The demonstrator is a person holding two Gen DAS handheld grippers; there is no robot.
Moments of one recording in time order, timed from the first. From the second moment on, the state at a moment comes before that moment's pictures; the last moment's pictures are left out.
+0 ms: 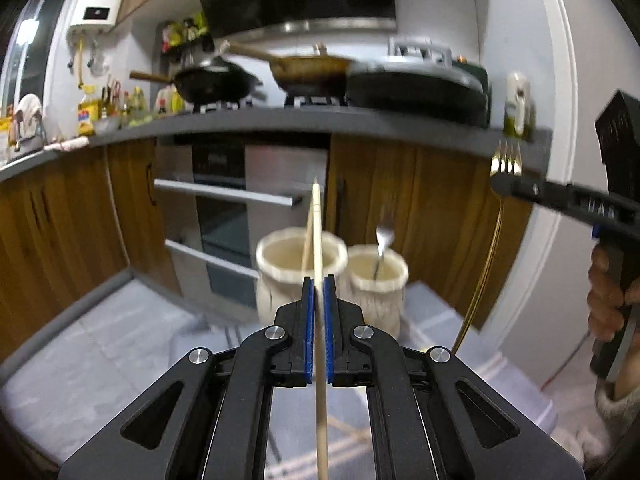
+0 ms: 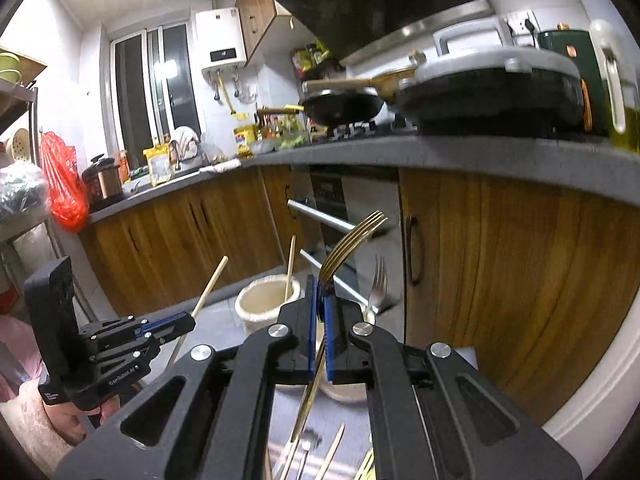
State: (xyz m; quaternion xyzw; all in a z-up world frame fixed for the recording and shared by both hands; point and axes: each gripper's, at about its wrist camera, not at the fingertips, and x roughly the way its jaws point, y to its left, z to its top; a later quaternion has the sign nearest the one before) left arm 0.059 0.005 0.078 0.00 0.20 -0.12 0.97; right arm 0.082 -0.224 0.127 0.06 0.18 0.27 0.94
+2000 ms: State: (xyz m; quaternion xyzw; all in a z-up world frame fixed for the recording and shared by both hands) left arm 0.150 0.022 0.037 -0.02 0.16 -0.09 0.98; right arm 0.184 -0.195 0.069 0.02 0.20 0.18 0.96
